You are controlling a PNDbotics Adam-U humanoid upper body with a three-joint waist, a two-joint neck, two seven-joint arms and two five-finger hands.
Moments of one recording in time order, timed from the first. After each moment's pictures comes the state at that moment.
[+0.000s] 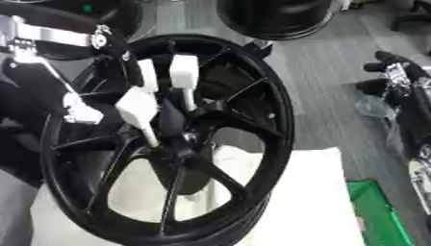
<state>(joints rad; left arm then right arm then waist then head) -1.03 0.88 -0.62 -1.84 -0.09 0.29 -0.83 -0.25 -0.50 0.02 -1.82 -0.25 0.11 -0.15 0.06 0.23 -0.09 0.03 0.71</state>
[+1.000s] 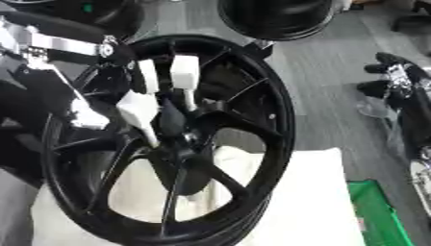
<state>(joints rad) -1.03 0.87 -0.64 -1.81 -0.11 0.29 -0.85 -0.25 -0.50 0.02 -1.82 -0.25 0.11 -0.15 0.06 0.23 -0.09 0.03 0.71</state>
